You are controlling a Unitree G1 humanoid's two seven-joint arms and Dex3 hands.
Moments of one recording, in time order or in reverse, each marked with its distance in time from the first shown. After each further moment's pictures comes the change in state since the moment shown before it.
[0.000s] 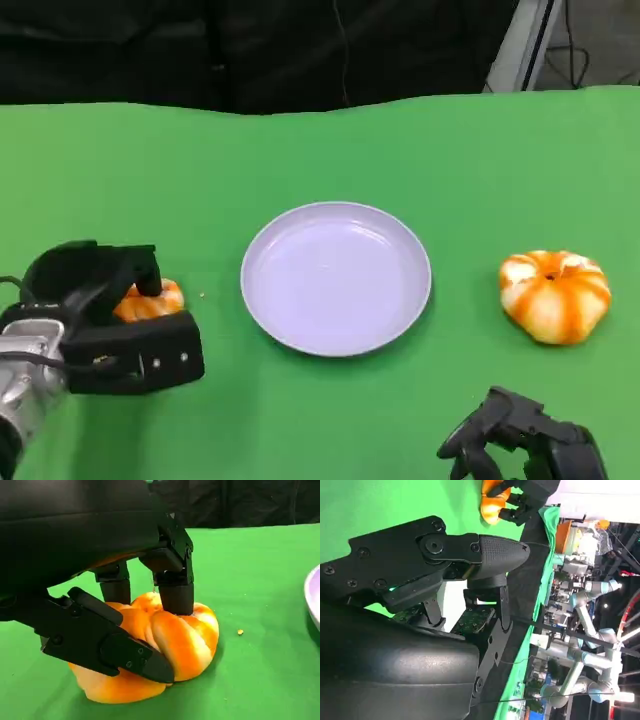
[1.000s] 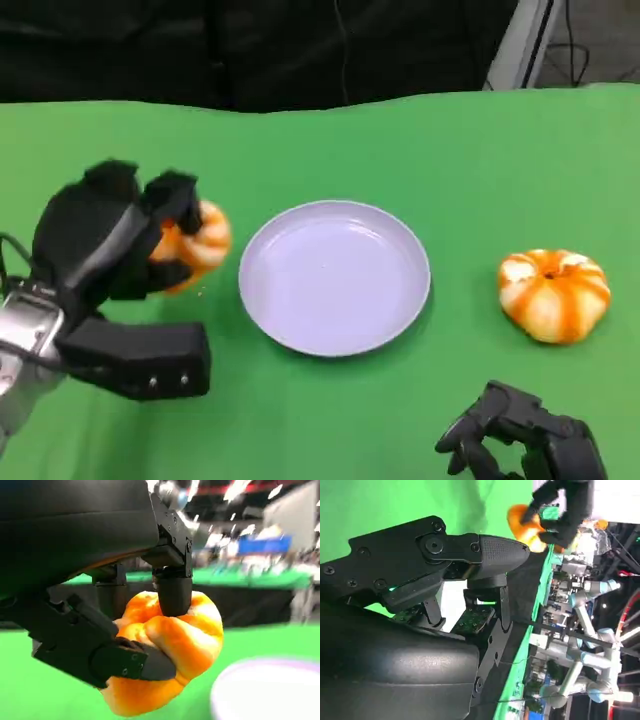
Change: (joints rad) left arm 0.106 0.090 0.073 -0.422 0.045 -0.089 0.158; right arm -0.016 0.004 -0.001 0.009 0.002 -0.001 0.000
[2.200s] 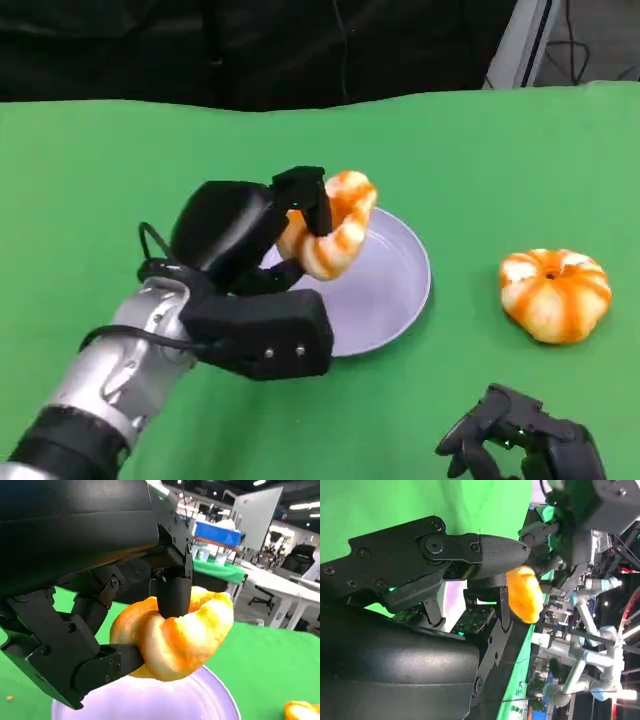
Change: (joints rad) left arm -0.042 -0.302 0.007 -0.081 -0.128 0.056 -0.274; right arm 0.012 0.006 0.002 -0.006 0.006 0.003 0.001
